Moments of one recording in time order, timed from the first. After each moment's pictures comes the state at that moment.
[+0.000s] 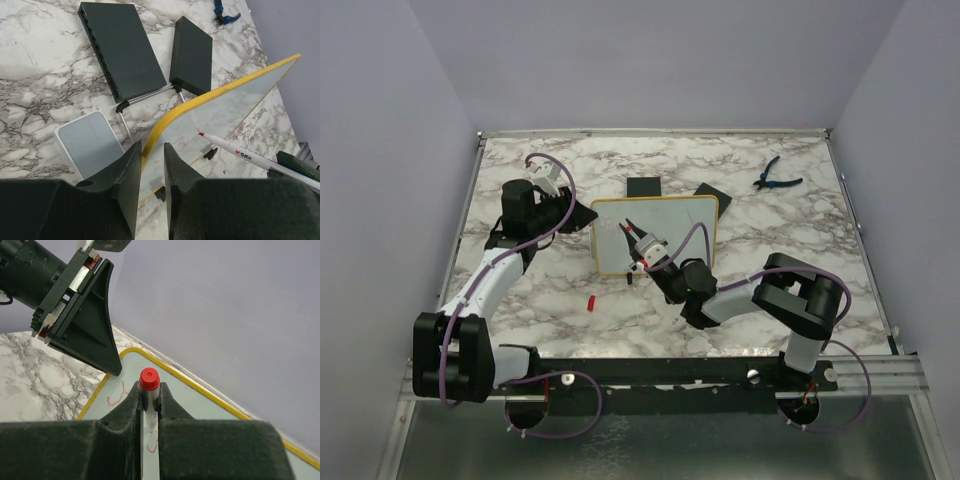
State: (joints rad) left arm -0.11 1.24 0.76 0.09 0.62 -0.43; right arm 1.09 1.81 0.69 1.52 0.34 -0.56
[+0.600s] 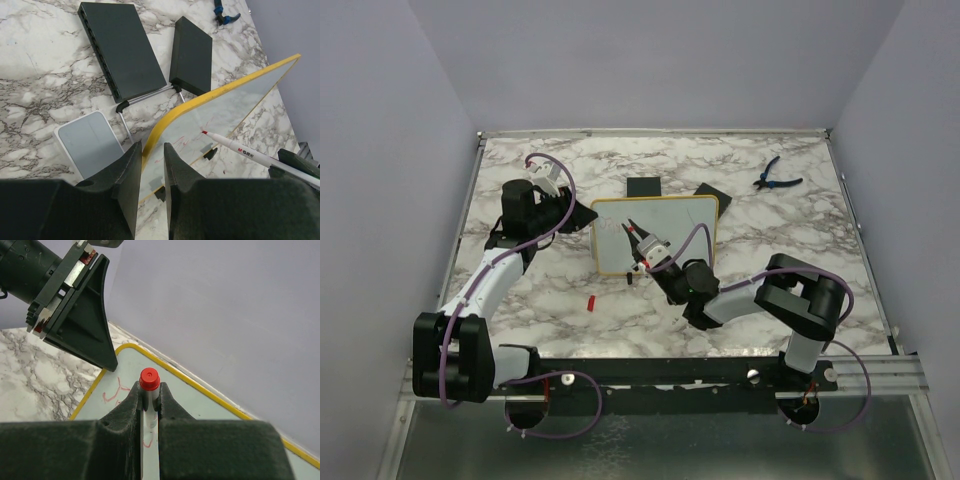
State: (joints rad) left arm -0.11 1.24 0.76 0.09 0.62 -0.43; right arm 1.08 1.79 0.67 1.52 0.35 -0.57
